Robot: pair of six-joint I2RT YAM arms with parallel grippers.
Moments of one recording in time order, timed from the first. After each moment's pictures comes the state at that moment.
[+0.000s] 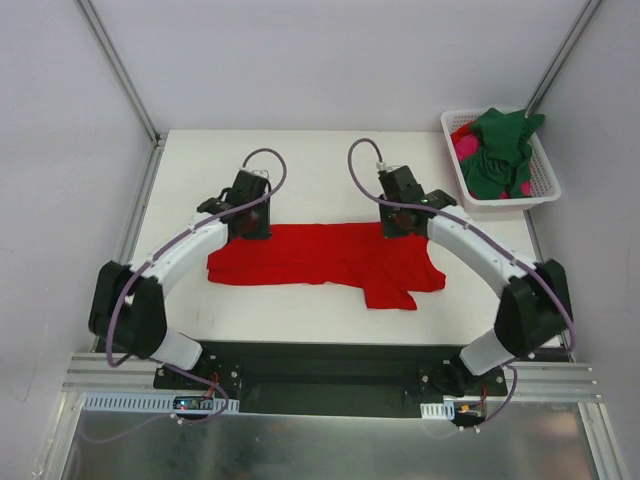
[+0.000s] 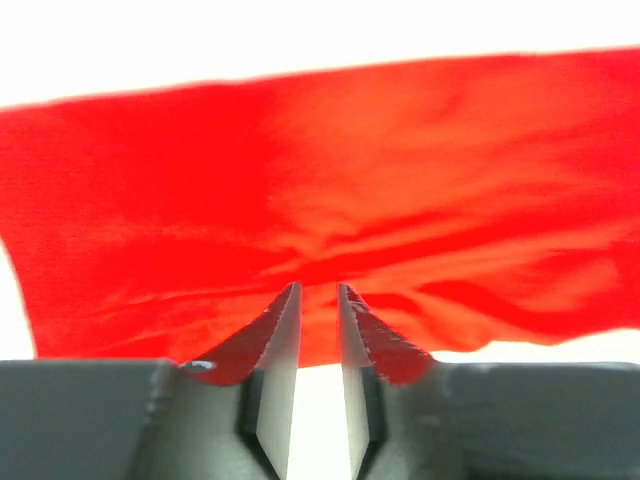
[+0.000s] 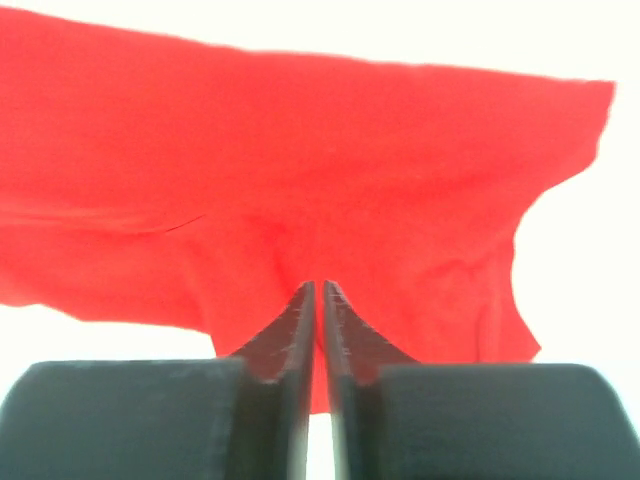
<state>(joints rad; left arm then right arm) -0.43 1.54 1.07 -0.57 -0.09 -0.36 0.55 1.60 1.25 -0.70 0.18 0.30</state>
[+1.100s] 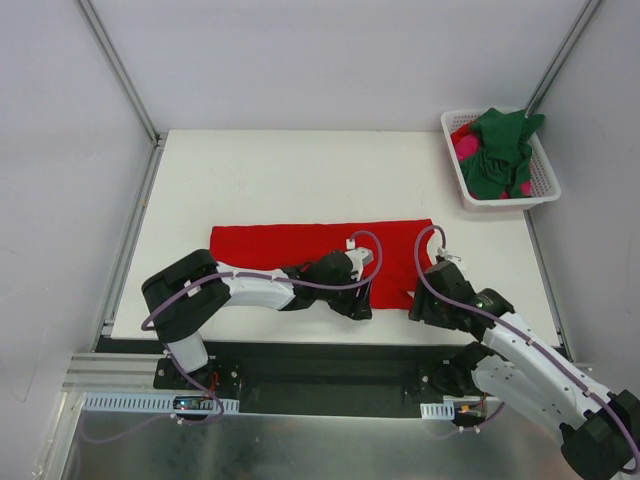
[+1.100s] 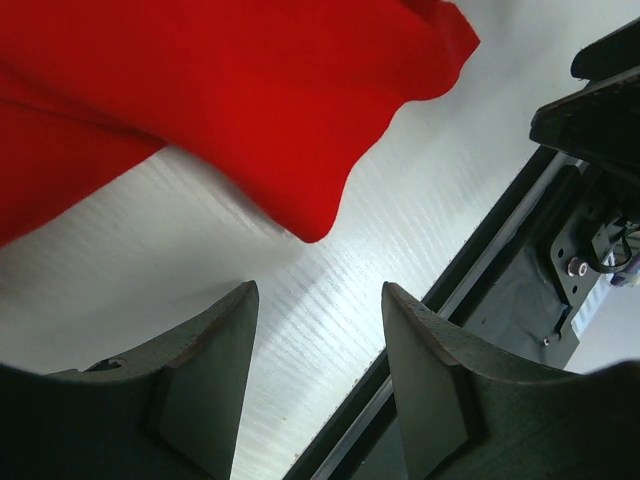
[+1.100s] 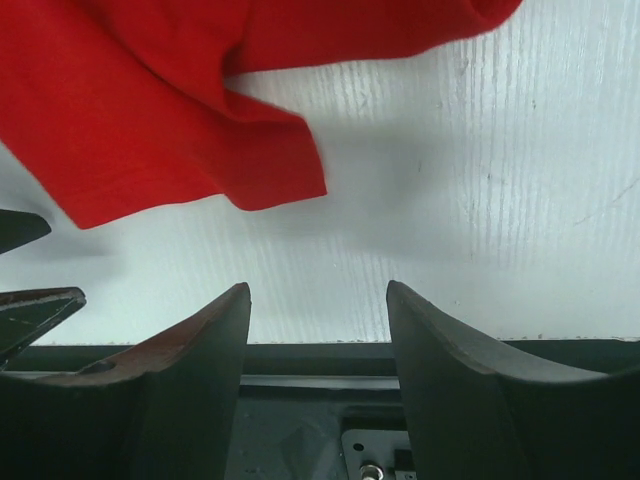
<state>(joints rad) -1.05 1.71 0.83 0.14 0.23 -0.62 0.60 0.74 0.50 -0.85 0.18 0.72</state>
